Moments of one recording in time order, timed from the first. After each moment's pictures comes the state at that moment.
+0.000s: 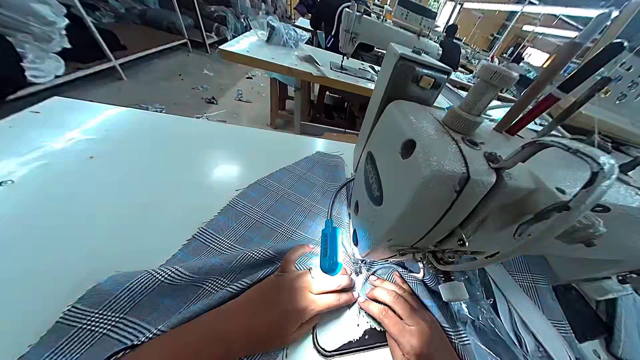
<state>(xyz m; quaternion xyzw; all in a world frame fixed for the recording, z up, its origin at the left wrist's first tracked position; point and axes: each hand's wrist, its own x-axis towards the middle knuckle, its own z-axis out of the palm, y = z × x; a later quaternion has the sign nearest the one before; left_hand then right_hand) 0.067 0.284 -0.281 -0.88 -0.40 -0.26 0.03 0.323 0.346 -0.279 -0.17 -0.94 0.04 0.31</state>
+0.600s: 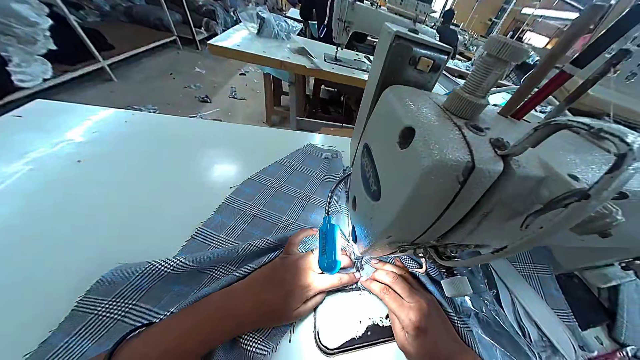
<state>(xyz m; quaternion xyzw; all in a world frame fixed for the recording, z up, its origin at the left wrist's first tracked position) 0.057 0.304 -0.282 -0.88 -0.39 -0.27 0.01 0.315 0.359 -0.279 -0.18 -0.93 0.01 0.31</state>
